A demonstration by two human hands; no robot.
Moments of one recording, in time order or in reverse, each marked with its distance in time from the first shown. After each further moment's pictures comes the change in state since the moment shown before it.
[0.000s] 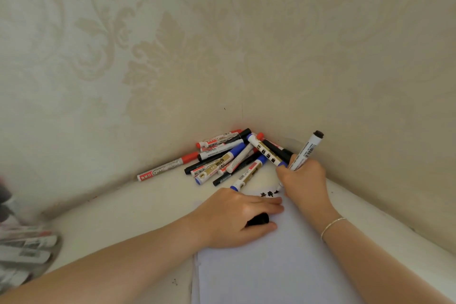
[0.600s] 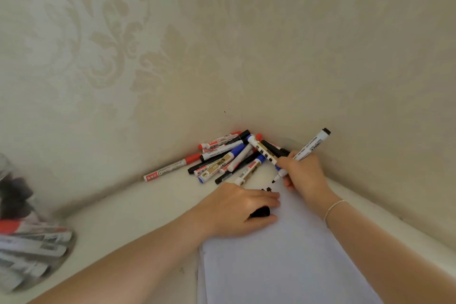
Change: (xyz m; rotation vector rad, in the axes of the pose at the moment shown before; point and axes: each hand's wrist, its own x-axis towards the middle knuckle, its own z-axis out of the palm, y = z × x) left_hand 0.002 0.004 -0.008 0.094 -0.020 -0.001; right_hand -0.002 -0.020 -0.014 0.282 -0.142 0.231
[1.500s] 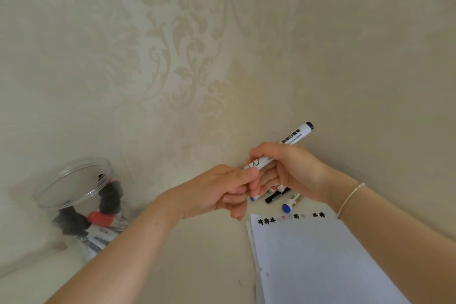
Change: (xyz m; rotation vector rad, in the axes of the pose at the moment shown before) left_hand -0.061 -0.012 -0.136 -1.211 -0.028 -0.535; right_hand -0.062 -0.103 0.074 0.060 -0.984 -0.087
